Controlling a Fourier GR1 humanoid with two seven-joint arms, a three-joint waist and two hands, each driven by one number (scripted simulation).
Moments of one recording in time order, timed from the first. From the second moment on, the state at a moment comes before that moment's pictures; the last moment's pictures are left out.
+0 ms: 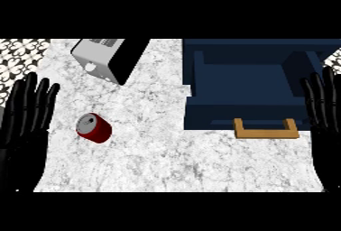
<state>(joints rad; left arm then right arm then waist) 0.01 0.07 -0.02 -2.10 0.00 -0.02 -0.01 -0.03 -0.08 0.01 -2.10 0.06 -0.01 -0.01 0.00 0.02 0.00</state>
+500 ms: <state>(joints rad) 0.10 0.01 0.11 -2.06 -0.23 0.53 0.15 0.02 -0.05 -0.03 -2.06 0.03 -0.05 0.09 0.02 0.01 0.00</state>
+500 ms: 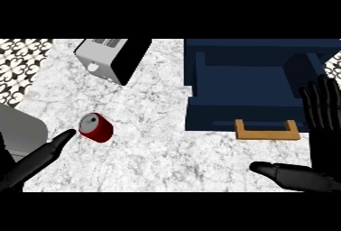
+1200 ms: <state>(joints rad) 0.07 0.00 -0.20 -2.04 -0.79 1.01 0.71 0.07 -0.09 -0.12 -2.06 -0.05 -0.02 0.20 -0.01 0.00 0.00</state>
